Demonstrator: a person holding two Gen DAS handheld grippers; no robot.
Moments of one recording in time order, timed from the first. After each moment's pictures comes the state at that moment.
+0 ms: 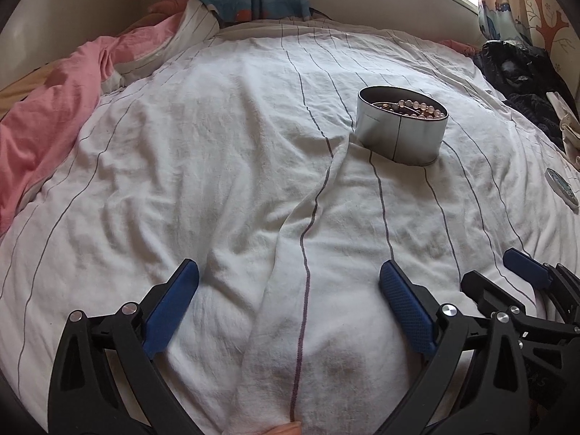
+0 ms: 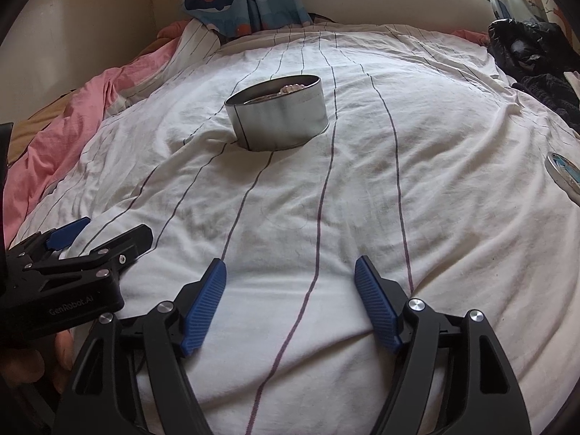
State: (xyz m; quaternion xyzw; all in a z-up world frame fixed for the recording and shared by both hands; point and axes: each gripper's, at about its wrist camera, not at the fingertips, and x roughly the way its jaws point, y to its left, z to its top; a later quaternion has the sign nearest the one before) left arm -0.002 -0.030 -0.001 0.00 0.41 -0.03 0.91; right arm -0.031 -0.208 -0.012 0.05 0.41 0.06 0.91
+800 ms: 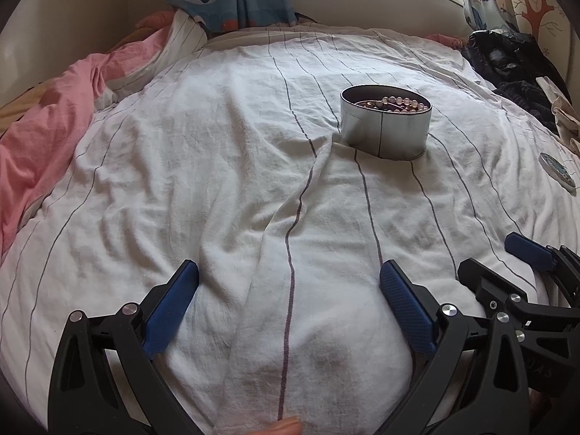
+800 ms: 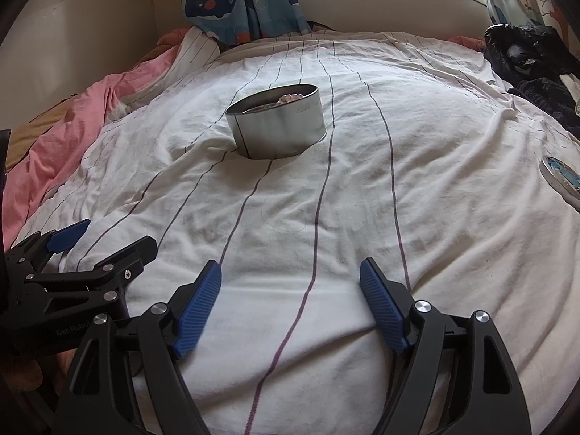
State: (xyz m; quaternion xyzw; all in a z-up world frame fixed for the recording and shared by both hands) left arm -0.010 -0.039 0.002 0.03 0.40 -0.04 0.91; right arm -0.036 -0.210 -0.008 0.05 0.39 0.06 0.92
